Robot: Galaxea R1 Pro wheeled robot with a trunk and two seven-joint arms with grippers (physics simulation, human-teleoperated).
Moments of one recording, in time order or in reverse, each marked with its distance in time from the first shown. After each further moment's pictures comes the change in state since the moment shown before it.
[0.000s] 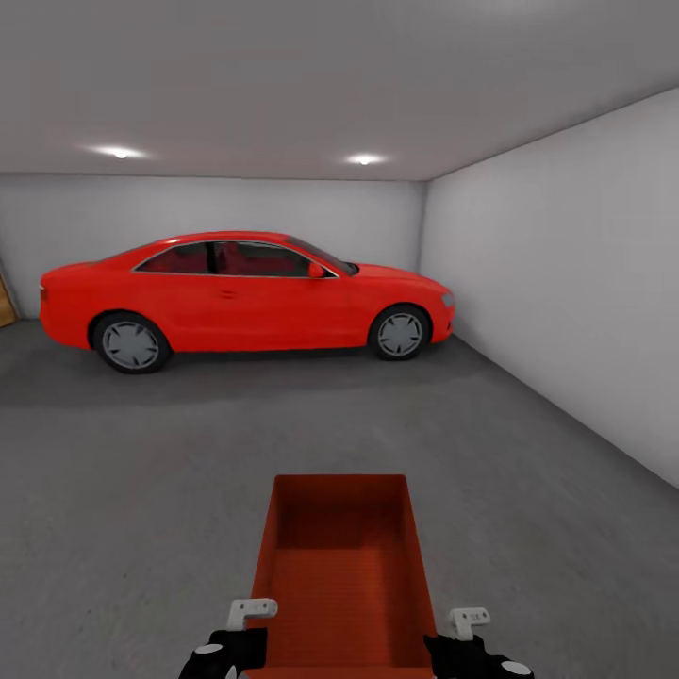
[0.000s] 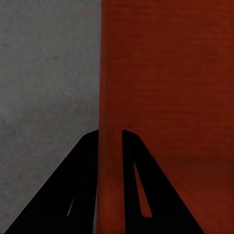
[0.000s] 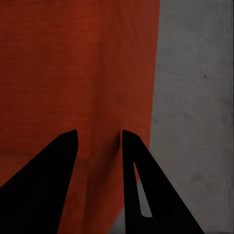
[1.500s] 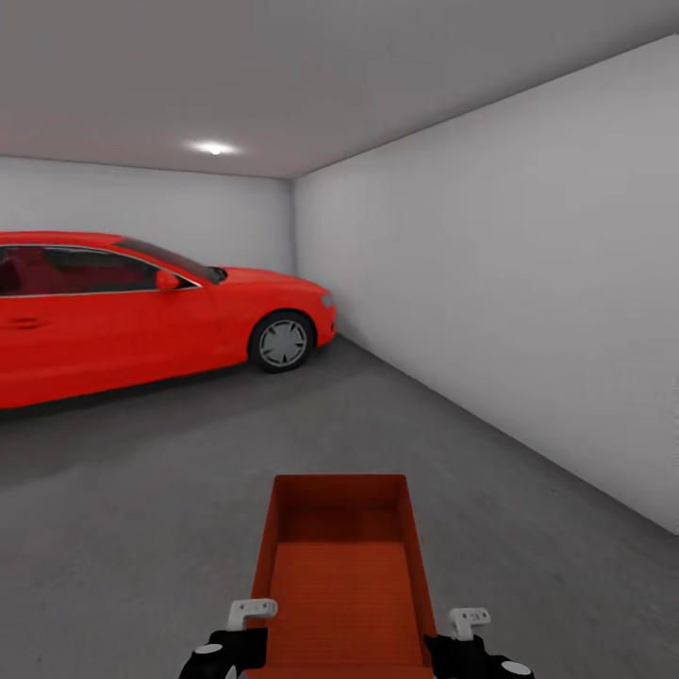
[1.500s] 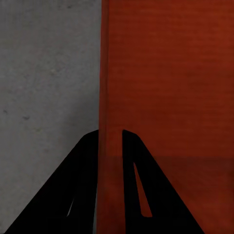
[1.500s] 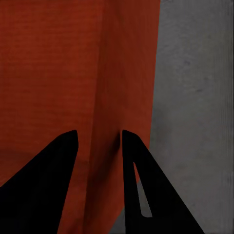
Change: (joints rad) left arm 0.000 0.000 0.000 0.000 0.000 0.000 0.000; right arm 0.000 0.000 -0.002 0.000 0.002 0.000 0.000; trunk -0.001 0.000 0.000
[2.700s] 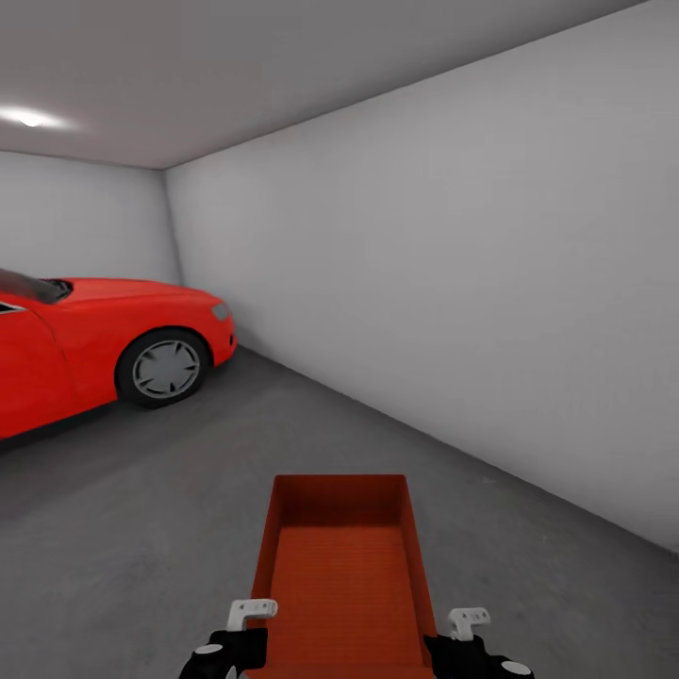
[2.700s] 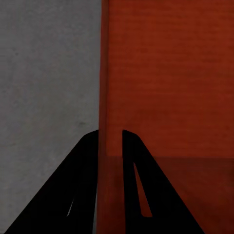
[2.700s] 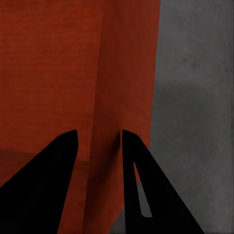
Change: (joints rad) left arm 0.000 0.000 0.000 0.001 0.000 -0.001 0.000; right arm 0.000 -0.001 0.001 0.000 -0.001 0.000 0.000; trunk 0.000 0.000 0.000
